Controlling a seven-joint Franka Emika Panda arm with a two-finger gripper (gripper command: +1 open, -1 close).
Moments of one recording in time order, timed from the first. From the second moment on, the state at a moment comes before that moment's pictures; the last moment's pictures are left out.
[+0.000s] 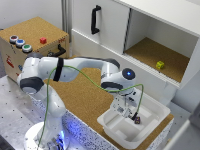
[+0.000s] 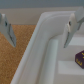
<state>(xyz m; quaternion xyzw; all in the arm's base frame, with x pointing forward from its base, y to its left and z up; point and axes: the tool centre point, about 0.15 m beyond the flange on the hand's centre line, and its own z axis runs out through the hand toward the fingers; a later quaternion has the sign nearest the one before) 0.259 -0.343 0.376 -0.99 -0.10 -0.13 0.05</state>
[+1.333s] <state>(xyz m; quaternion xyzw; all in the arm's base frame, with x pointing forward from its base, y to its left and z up) 0.258 0.000 0.510 -0.88 -0.41 -0.18 0.13</state>
